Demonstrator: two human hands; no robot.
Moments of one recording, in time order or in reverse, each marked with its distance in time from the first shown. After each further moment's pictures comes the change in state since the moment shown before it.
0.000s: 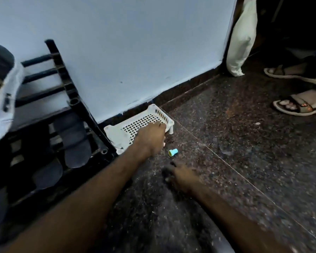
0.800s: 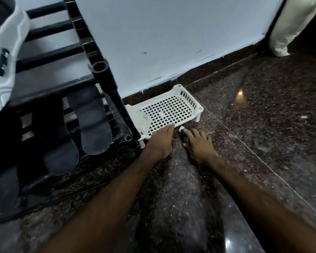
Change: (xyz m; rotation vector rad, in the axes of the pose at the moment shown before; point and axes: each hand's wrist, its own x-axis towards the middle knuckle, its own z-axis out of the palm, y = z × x) left_hand 0.010 -0.065 0.136 -0.342 -0.109 -0.101; right_hand 0.095 0.014 0.014 -0.136 0.166 0.083
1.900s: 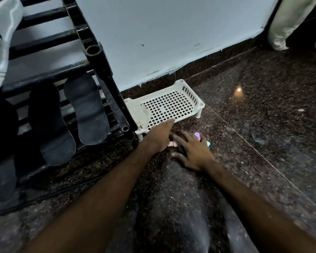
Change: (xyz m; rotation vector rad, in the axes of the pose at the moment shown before) left_hand -0.007 0.001 -0.001 -0.081 0.015 0.044; right_hand -0.034 -0.008 0.011 -0.070 0.026 -0.214
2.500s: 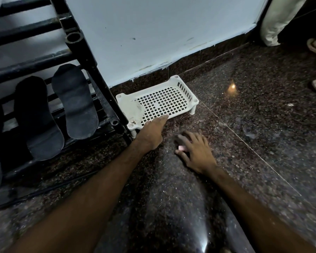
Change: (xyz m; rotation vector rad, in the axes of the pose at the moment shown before) left_hand -0.009 0.001 0.009 -0.003 0.037 0.021; right_hand -0.036 0.018 0.014 0.067 0.138 0.099
